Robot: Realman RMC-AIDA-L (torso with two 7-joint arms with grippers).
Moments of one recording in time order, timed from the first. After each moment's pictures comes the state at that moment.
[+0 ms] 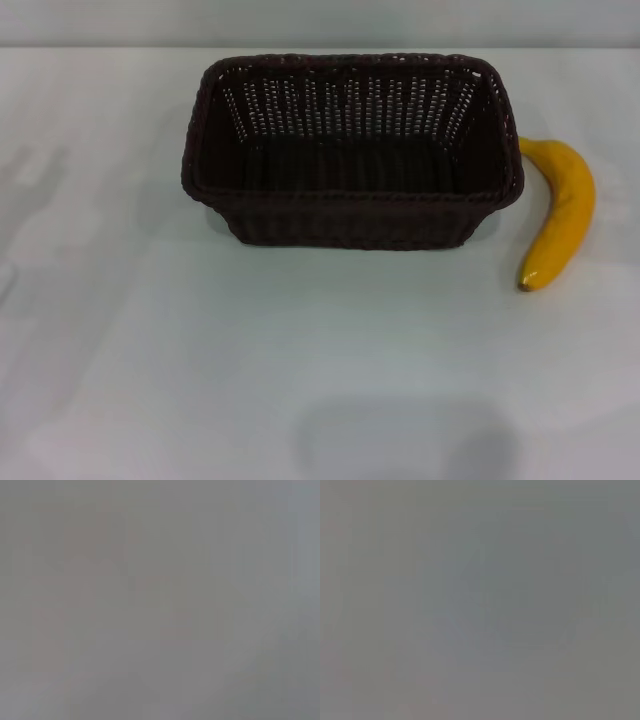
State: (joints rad) left arm -0.32 -2.08 0.61 0.44 -2.07 -1.25 1.72; right arm 0.52 2.00 -0.52 -0.14 2.42 1.07 -2.55
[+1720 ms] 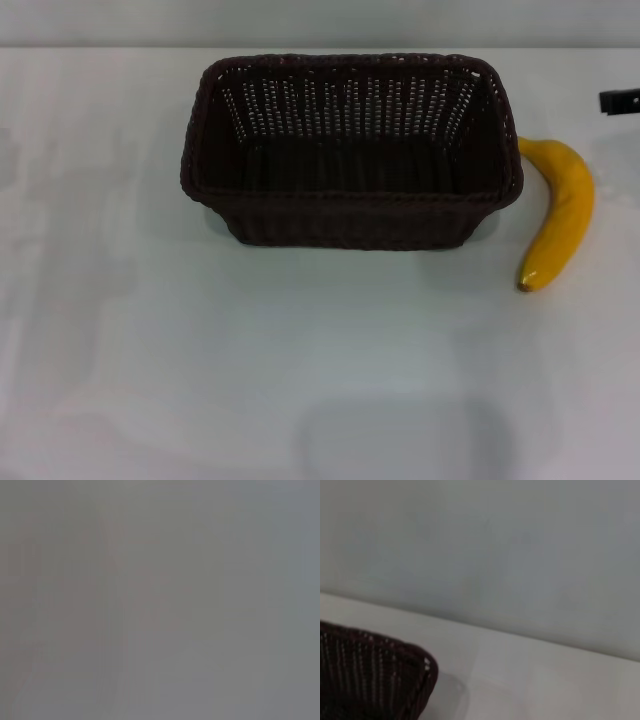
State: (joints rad) left arm -0.47 -2.08 0.61 0.18 -2.54 -1.08 2.46; right arm 0.40 2.01 -1.20 -1.51 0.63 1.13 -0.44
